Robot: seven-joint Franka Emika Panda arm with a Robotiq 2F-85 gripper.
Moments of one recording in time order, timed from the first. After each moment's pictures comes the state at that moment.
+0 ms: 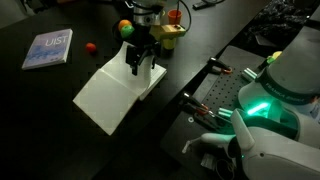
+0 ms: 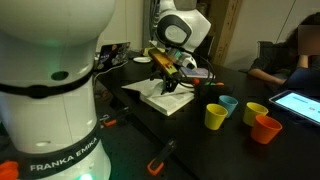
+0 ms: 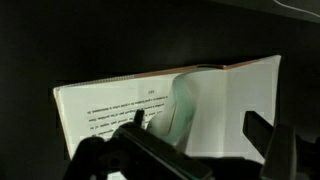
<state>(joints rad) 0.07 0.19 0.18 -2.58 0.85 2.60 -0.53</state>
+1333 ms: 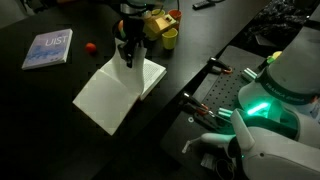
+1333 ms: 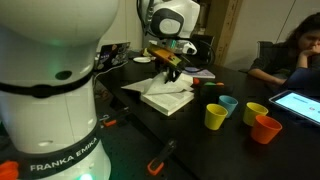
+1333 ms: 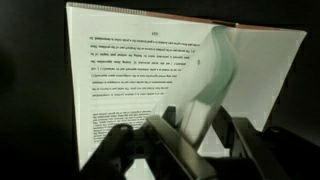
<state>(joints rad) 0.12 0.13 0.22 -2.59 0.73 2.81 -0.54</state>
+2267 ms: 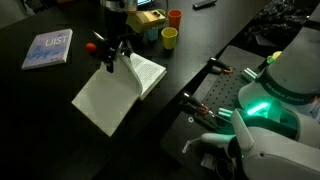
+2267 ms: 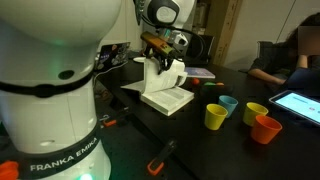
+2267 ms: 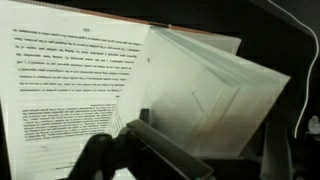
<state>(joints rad) 0.15 0.07 0.26 -2.53 0.76 2.64 -0.50</state>
